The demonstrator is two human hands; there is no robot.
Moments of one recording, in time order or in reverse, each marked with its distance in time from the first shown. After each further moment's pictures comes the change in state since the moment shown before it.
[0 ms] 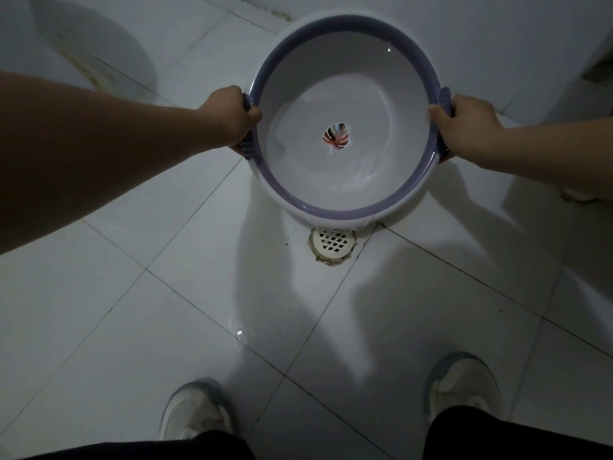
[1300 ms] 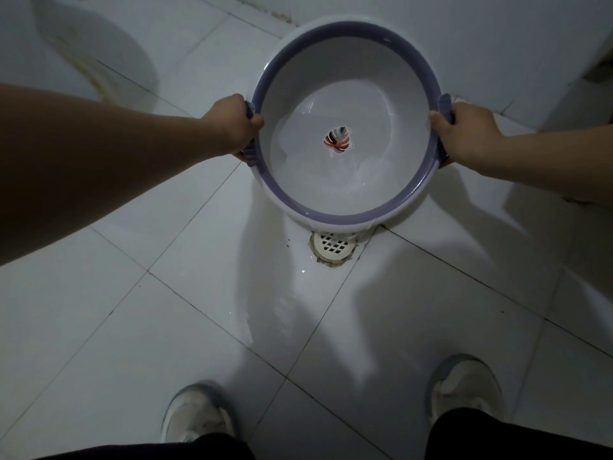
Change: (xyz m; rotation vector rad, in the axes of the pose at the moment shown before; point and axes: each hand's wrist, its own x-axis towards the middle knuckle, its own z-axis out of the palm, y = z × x) left_hand 0.002 -0.003 0.008 0.017 -0.013 -0.012; right_hand -0.004 0.004 0.003 0.042 -0.024 0.039
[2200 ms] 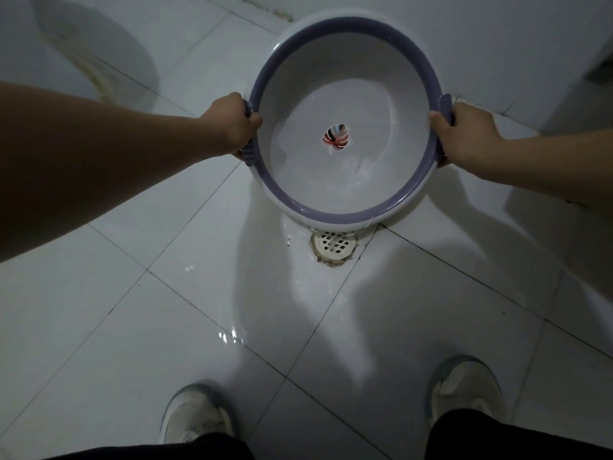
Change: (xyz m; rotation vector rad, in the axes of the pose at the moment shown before) left_hand -0.005 -0.001 -0.001 -0.052 0.004 -0.010; right_hand -0.009 -0.007 0.002 0.009 0.013 -0.010
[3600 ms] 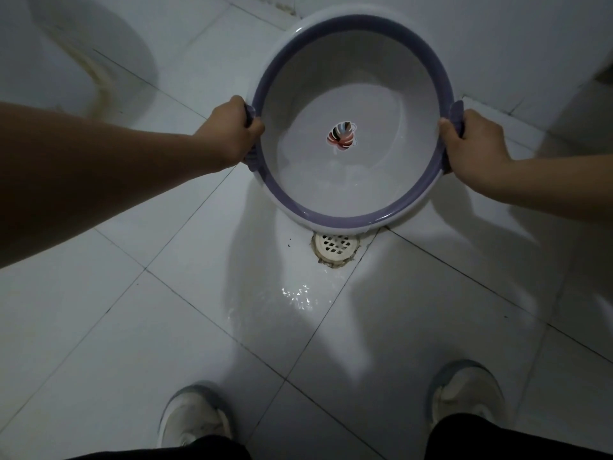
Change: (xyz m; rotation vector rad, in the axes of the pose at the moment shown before) left_hand 0.000 -0.026 0.012 0.026 0.083 0.122; right_hand -0.003 0.020 0.013 -0.059 0.130 -0.061
